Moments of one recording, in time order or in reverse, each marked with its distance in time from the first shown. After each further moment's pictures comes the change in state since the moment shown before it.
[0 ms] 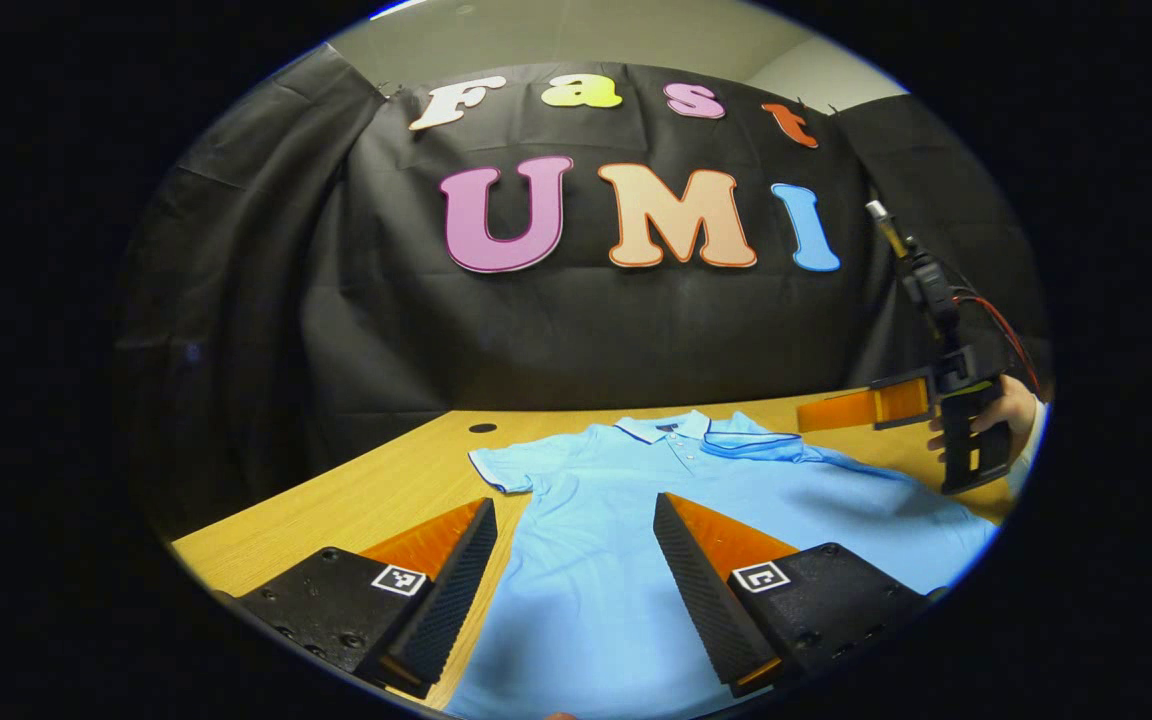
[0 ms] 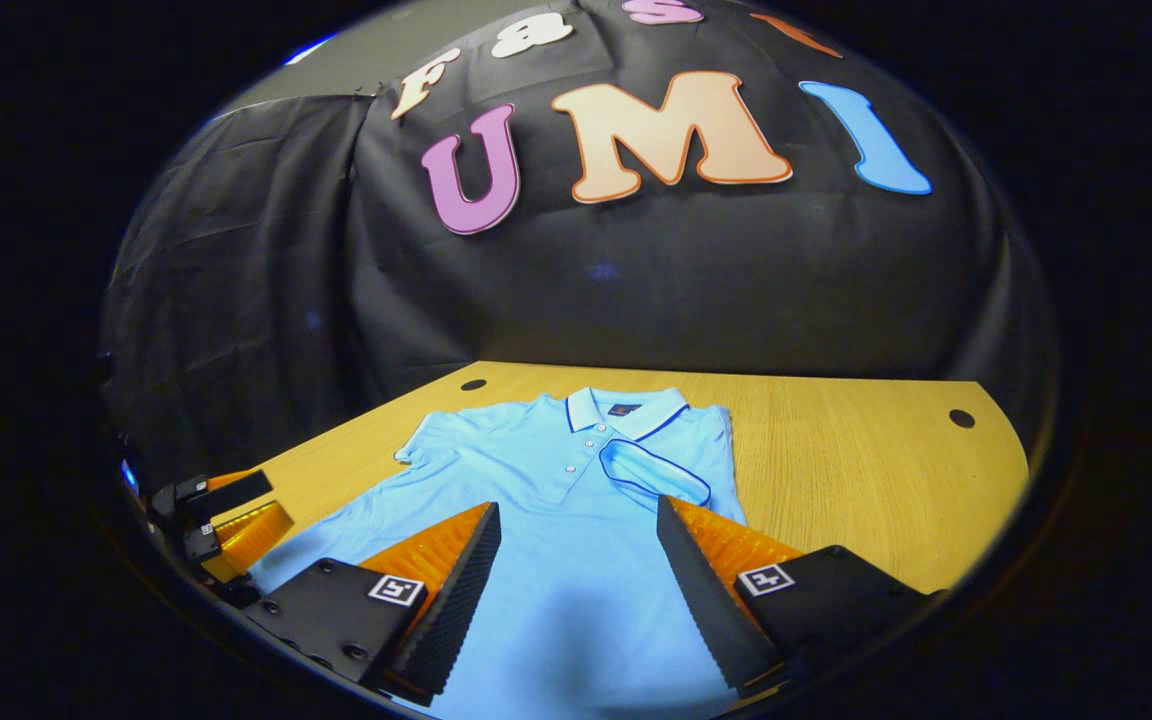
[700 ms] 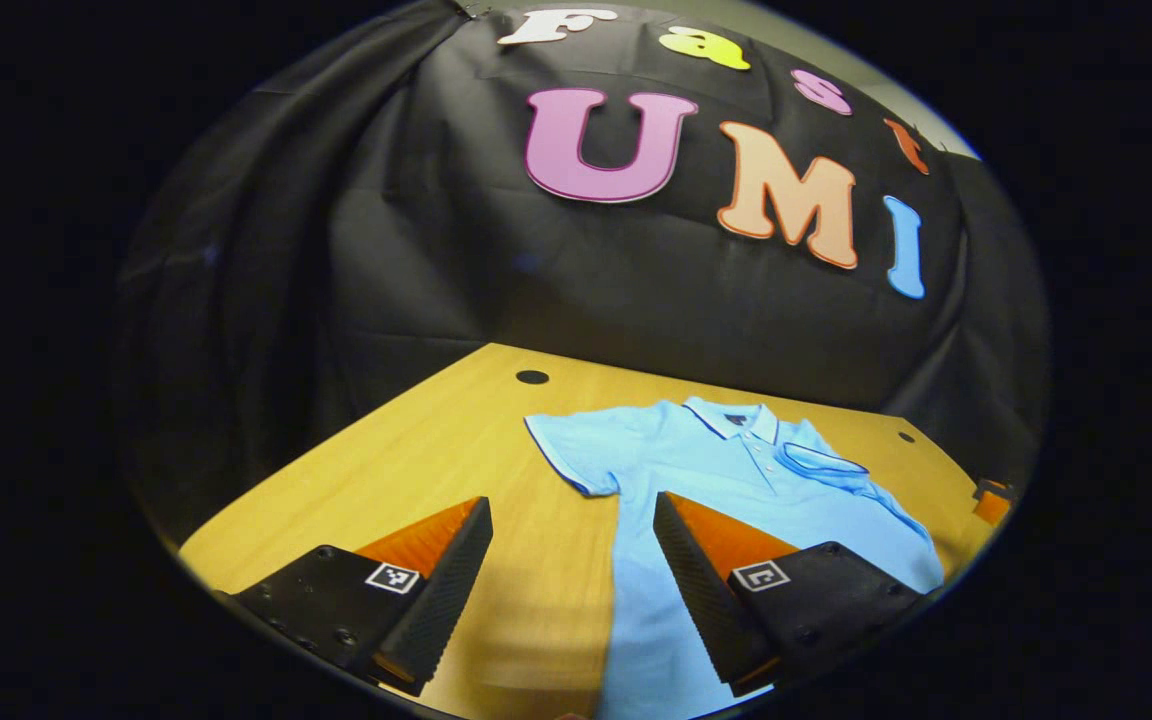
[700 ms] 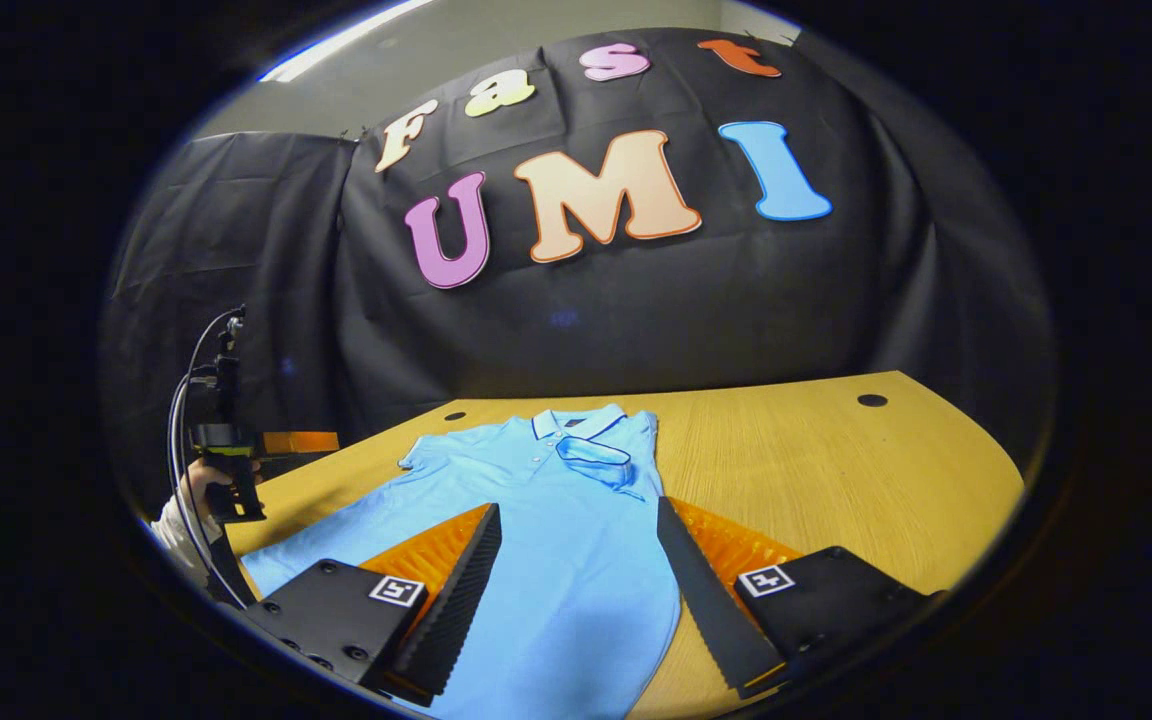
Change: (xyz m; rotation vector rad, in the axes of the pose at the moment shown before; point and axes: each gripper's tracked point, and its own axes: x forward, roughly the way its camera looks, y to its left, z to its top) left arm 0.073 0.125 0.014 -0.248 0.205 0.060; right arm -0.111 -0.041 -0.015 0.082 -0.131 -0.106
